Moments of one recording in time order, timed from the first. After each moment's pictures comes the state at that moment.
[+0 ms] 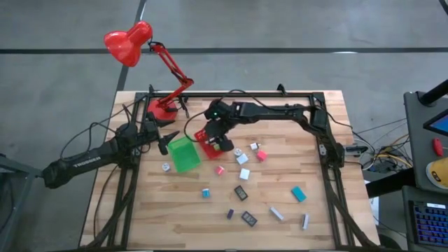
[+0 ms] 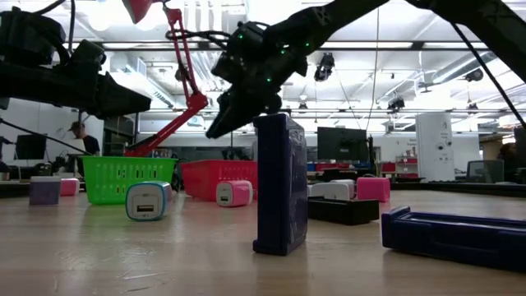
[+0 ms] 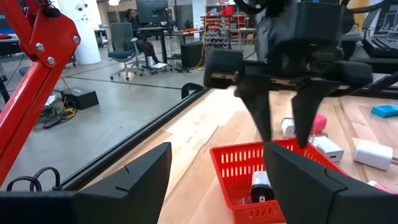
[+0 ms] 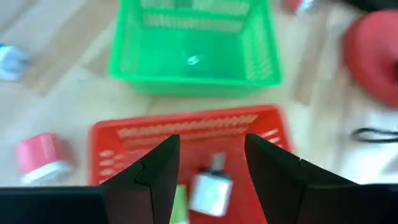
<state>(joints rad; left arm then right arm) 0.46 0.20 0.01 0.11 0.04 0.07 -0.25 2.15 1.74 -0.49 -0.38 -0.57</state>
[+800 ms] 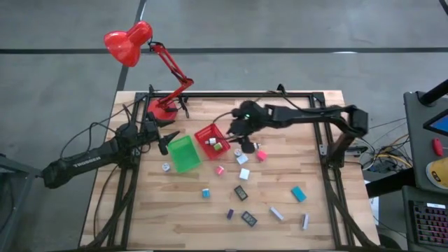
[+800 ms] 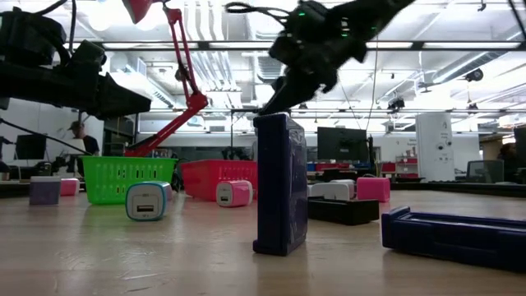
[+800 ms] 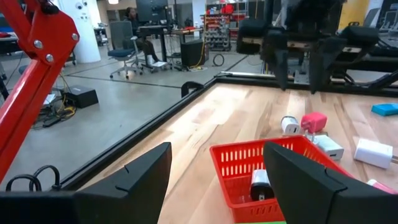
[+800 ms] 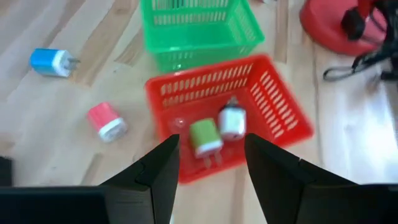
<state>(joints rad) 0.46 0.21 0.01 0.11 0.04 0.07 -0.26 1.70 1.16 -0.21 -0.31 -0.37</state>
